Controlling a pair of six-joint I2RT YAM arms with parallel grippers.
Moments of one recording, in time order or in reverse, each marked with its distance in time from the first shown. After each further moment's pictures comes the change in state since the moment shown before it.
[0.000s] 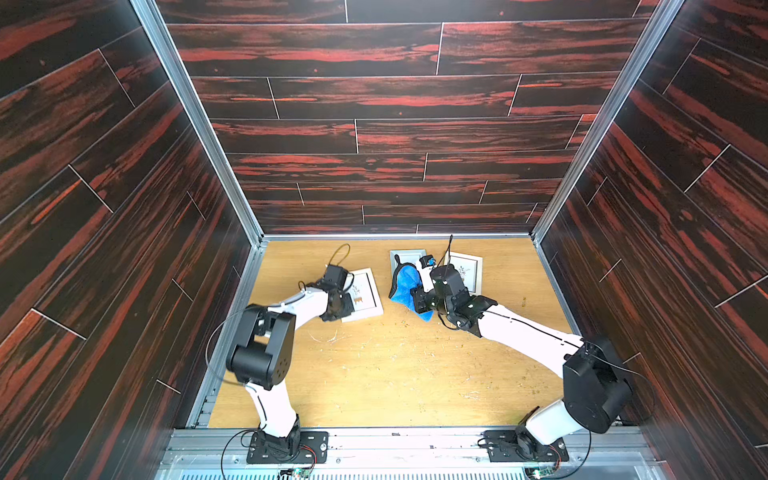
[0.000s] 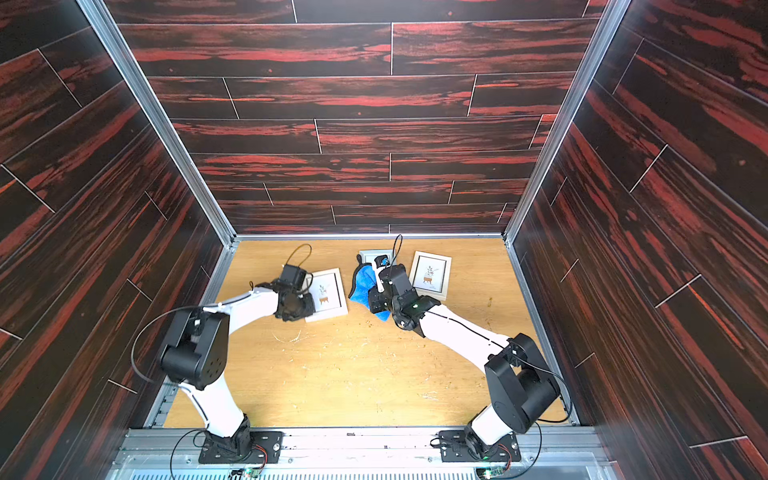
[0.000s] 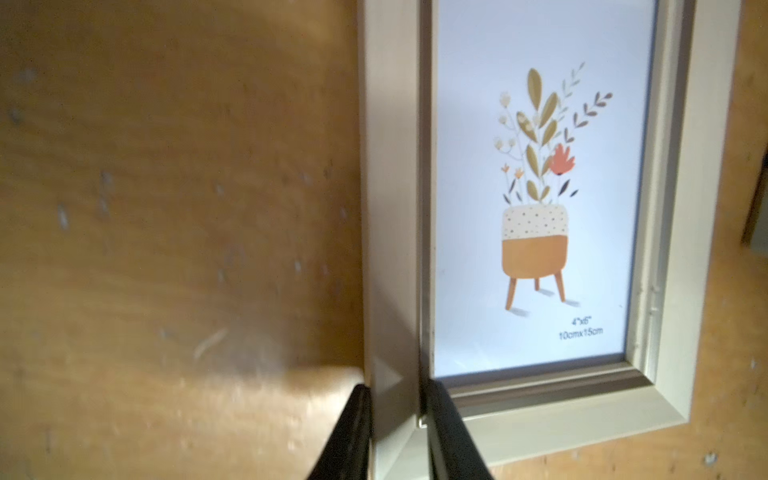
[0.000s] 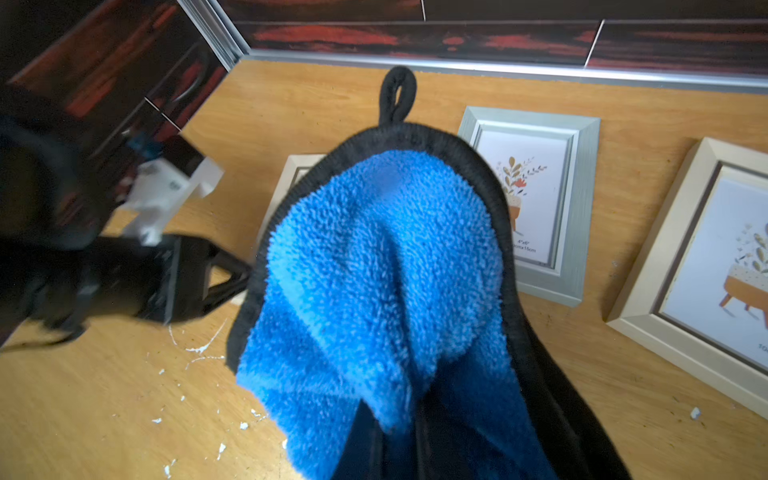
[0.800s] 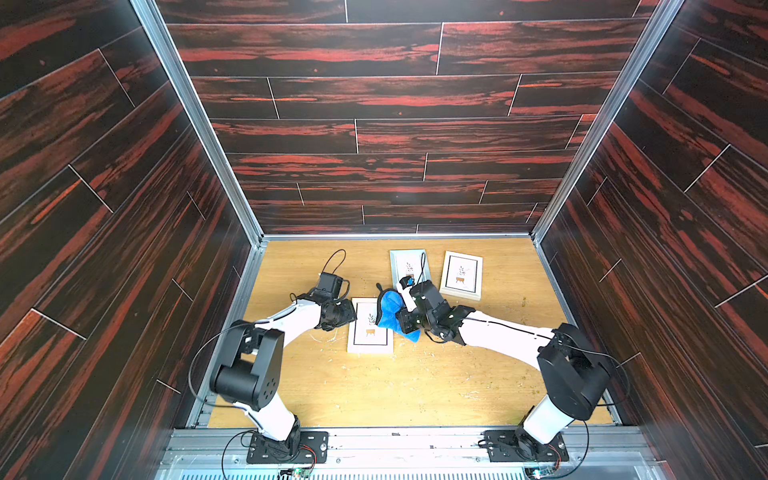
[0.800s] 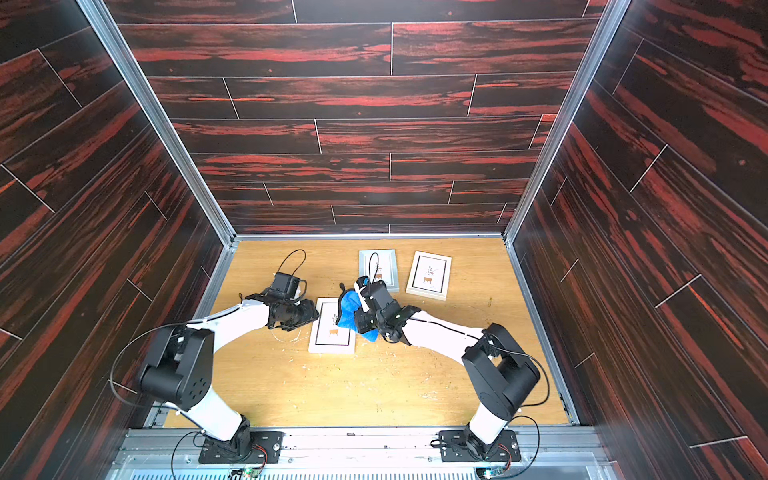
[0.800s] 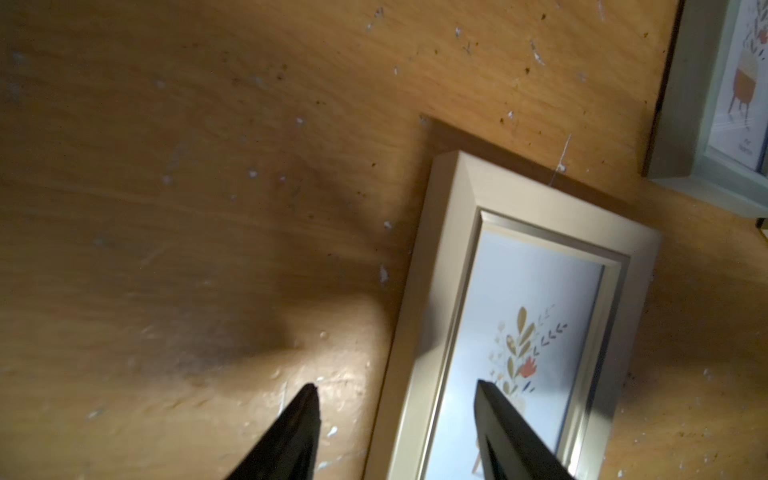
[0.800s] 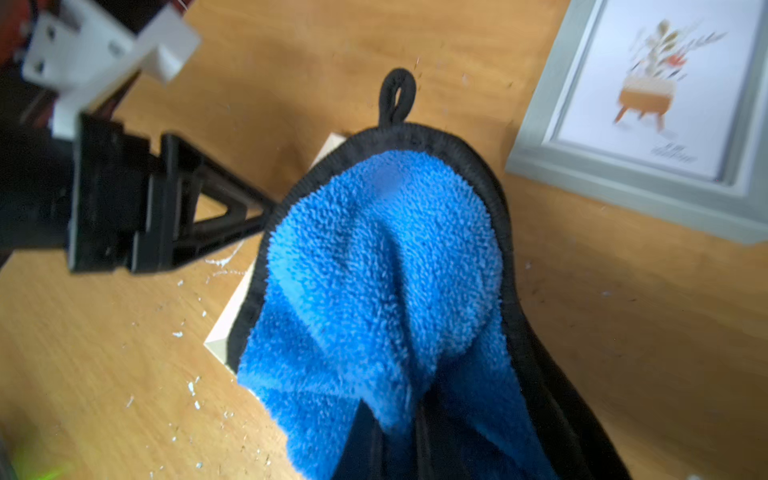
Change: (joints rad) left arm 0.034 -0.066 -0.078 0.098 0.154 -0.017; right arm 0.117 0.121 -0.023 -0.013 -0.059 0.046
